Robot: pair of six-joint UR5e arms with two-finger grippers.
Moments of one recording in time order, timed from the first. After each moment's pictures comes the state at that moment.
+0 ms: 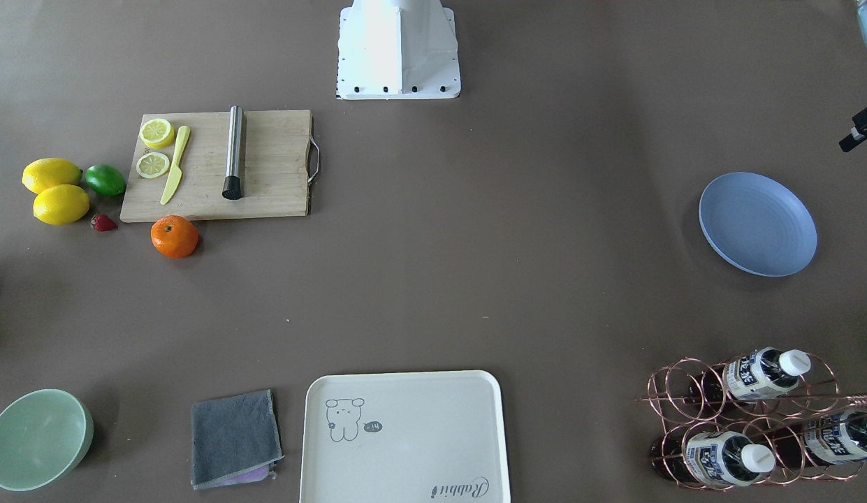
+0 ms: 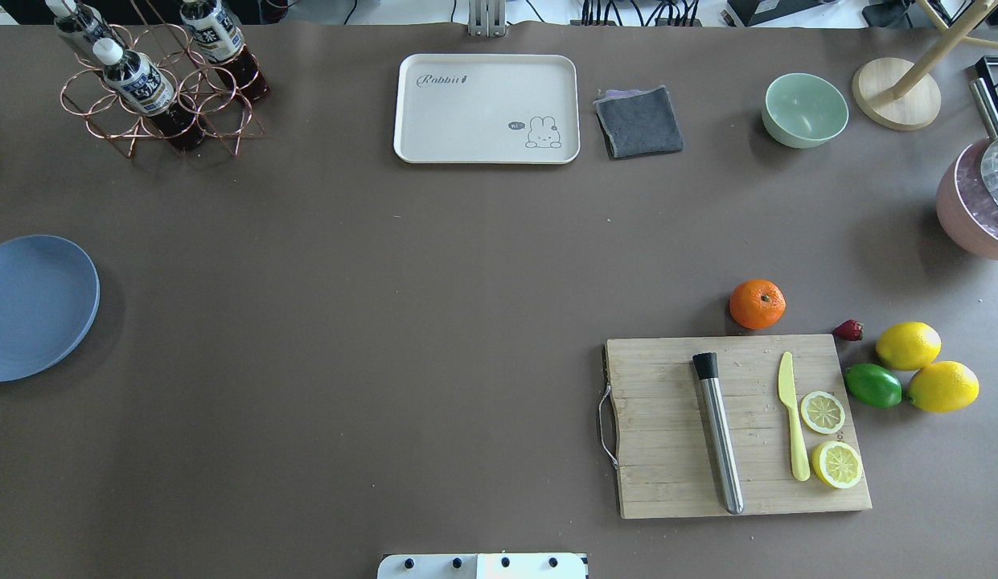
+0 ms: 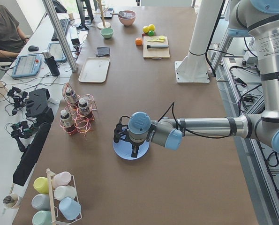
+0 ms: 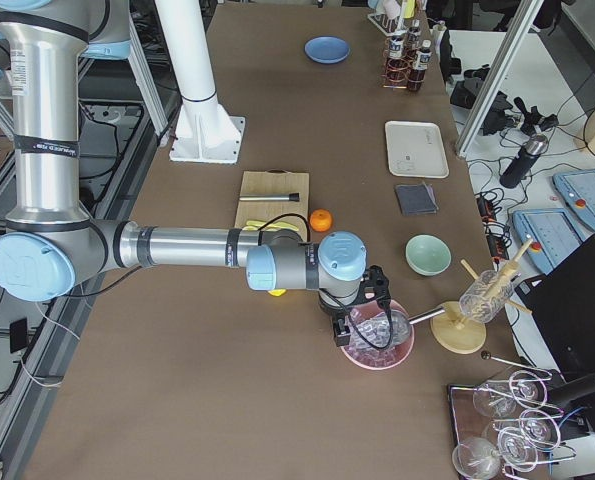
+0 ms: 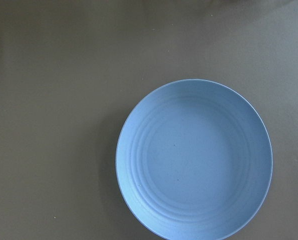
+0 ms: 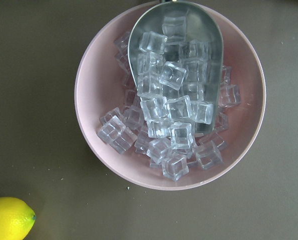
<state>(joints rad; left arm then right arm) -1.47 -1.32 -1.74 -1.96 -2.52 -0.22 1.56 -1.62 1.64 -1.51 2.38 -0.16</state>
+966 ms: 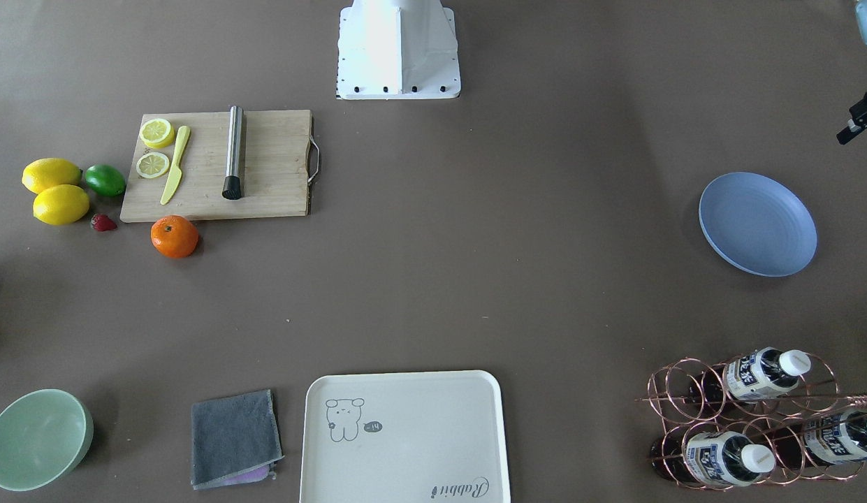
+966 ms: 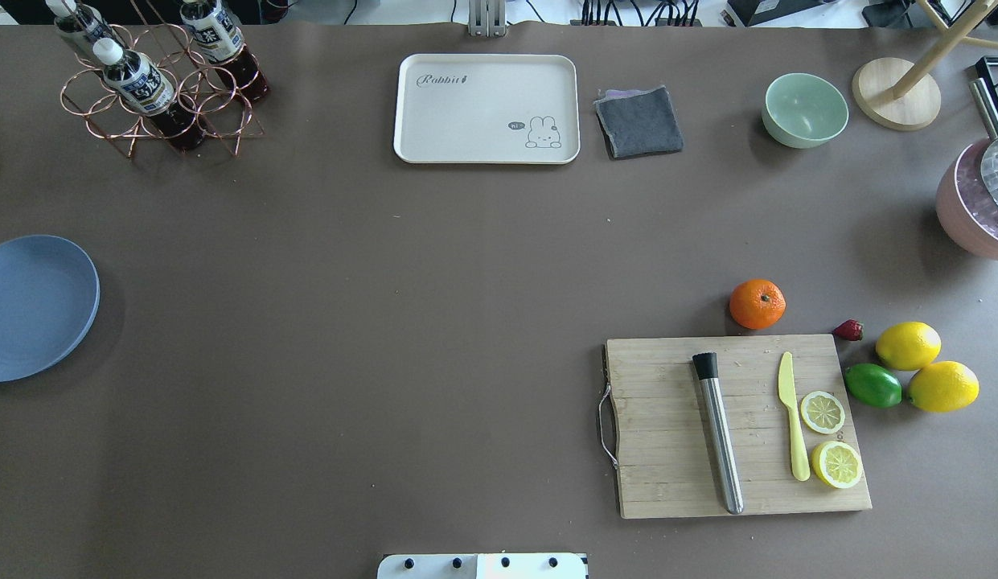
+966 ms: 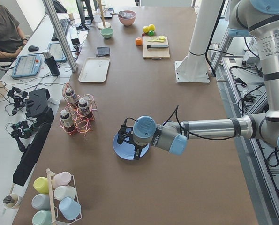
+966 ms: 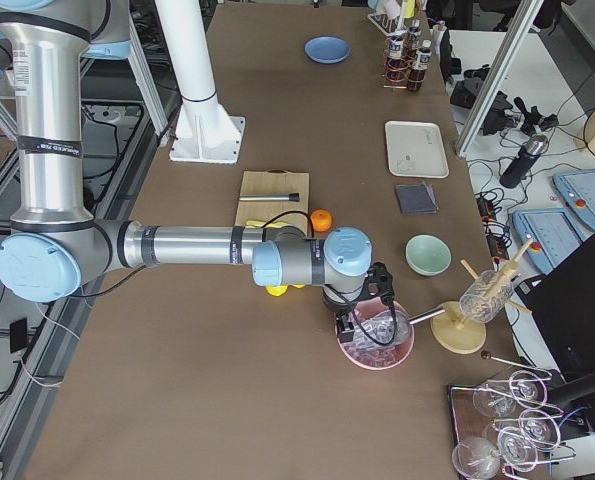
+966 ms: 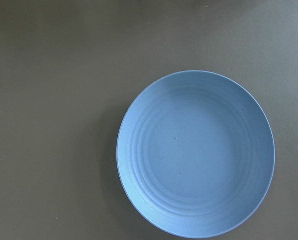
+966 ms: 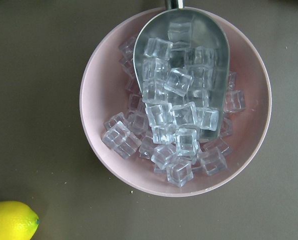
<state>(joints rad) -1.47 -1.26 -1.73 -2.09 -2.52 -0.17 1.55 -1.61 1.64 -1.52 2.38 -0.15</state>
